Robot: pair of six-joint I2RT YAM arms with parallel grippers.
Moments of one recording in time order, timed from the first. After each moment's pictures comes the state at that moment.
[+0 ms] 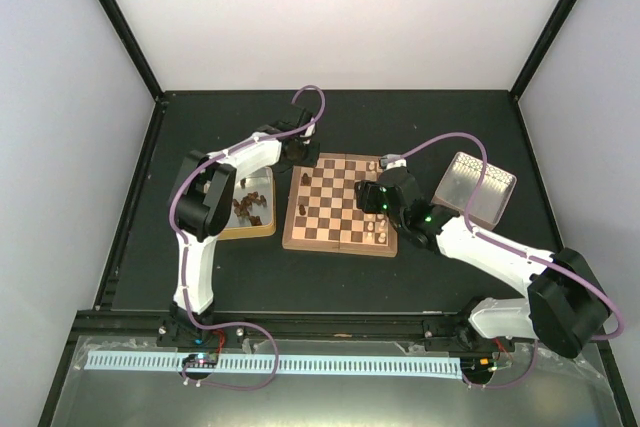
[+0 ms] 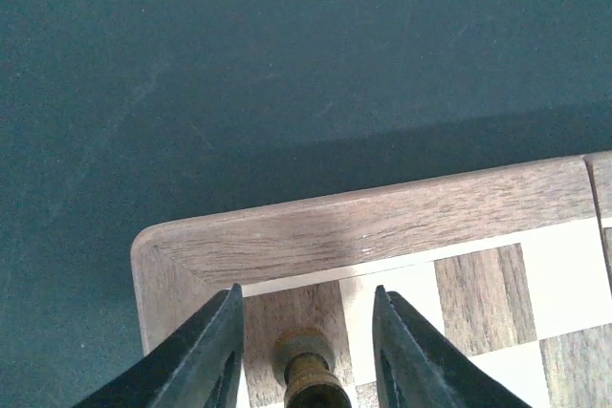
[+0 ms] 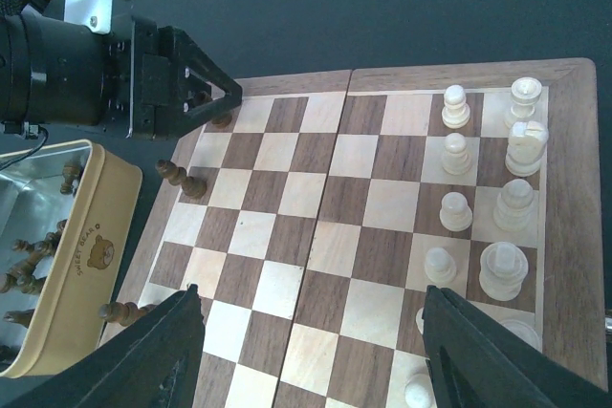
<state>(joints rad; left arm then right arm) -0.45 2.11 1.55 -0.44 0.03 -0.29 0.72 1.28 0.72 -0.05 0.20 0.62</state>
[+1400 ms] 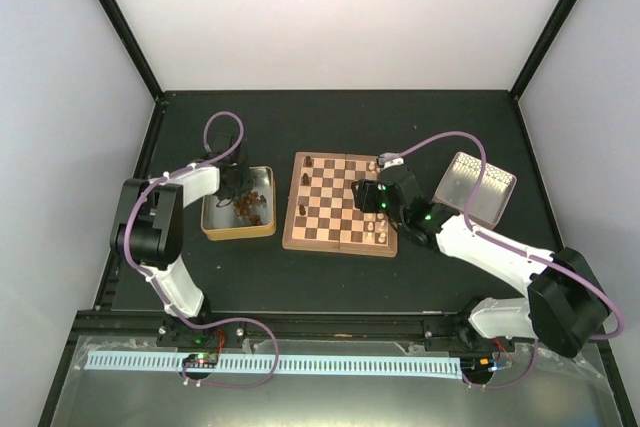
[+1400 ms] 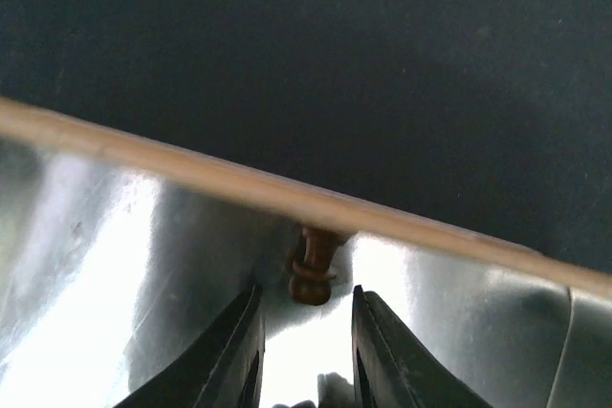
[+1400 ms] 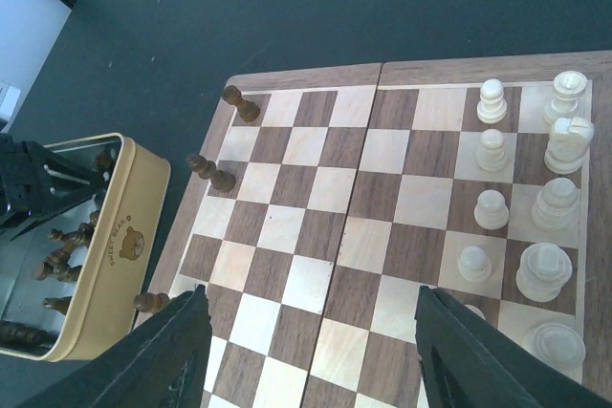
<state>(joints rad) -0.13 1.73 0.97 -0.32 -0.05 -0.59 0.71 1.28 0.74 -0.05 0.14 0.63</state>
